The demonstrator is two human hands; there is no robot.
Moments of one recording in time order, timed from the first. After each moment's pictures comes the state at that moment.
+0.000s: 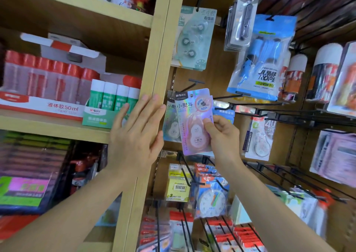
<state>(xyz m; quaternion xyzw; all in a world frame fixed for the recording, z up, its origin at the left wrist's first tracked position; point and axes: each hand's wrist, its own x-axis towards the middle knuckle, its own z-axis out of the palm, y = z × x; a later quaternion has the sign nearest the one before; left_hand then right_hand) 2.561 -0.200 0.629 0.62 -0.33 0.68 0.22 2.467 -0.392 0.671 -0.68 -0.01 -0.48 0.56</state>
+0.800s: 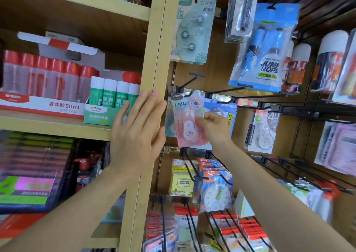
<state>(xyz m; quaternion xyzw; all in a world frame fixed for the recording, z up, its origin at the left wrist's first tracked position) 2.561 -0.201 0.626 0.61 -0.33 0.68 0.24 2.506 -0.405 0.681 -0.73 0.08 -0.43 0.52</state>
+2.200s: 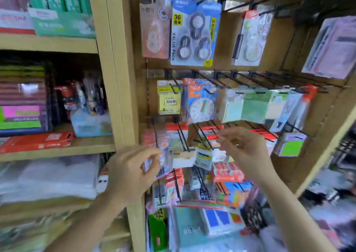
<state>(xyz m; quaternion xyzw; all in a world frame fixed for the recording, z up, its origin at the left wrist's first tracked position) 2.458 -0.185 0.421 0.70 -0.47 0.35 0.40 2.305 -0.427 0.466 -0.81 0.08 -0.39 0.44</state>
